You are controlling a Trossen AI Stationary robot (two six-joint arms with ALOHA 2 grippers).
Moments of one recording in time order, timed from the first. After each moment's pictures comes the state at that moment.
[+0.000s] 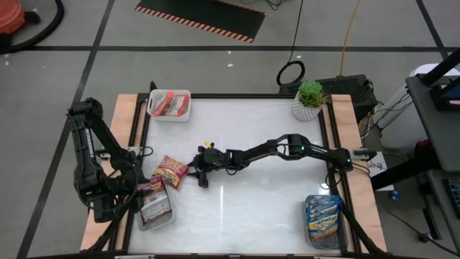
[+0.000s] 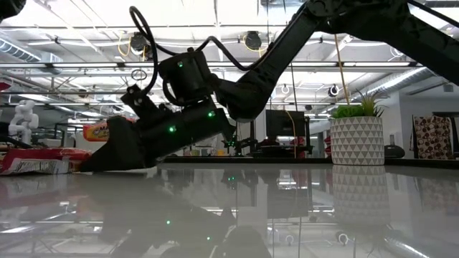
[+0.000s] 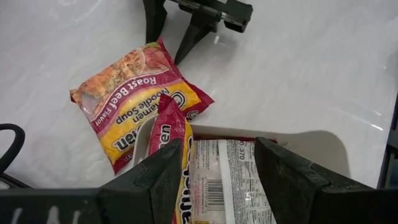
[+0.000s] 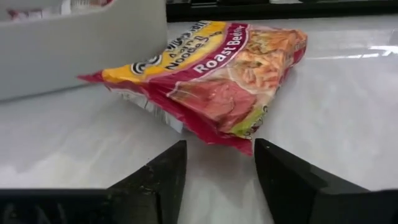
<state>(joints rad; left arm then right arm) -1.25 1.11 0.92 -1.33 -0.59 -1.75 0.02 2.54 1.65 0.51 -0.13 0.04</state>
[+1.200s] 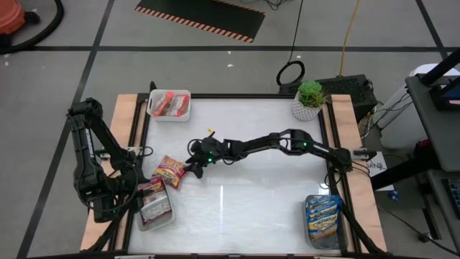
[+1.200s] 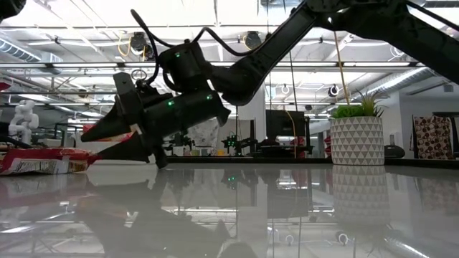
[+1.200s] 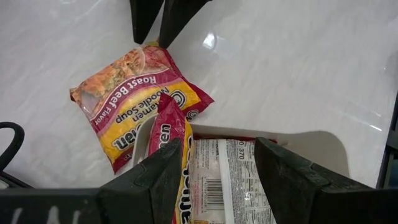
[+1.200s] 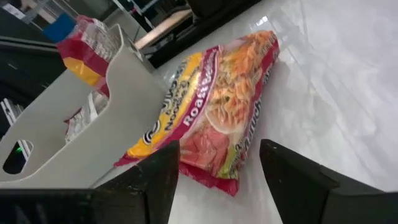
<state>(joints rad) -1.25 1.11 0.92 -1.33 -0.59 -1.76 -0.06 2.53 1.65 0.33 -0.29 0.56</state>
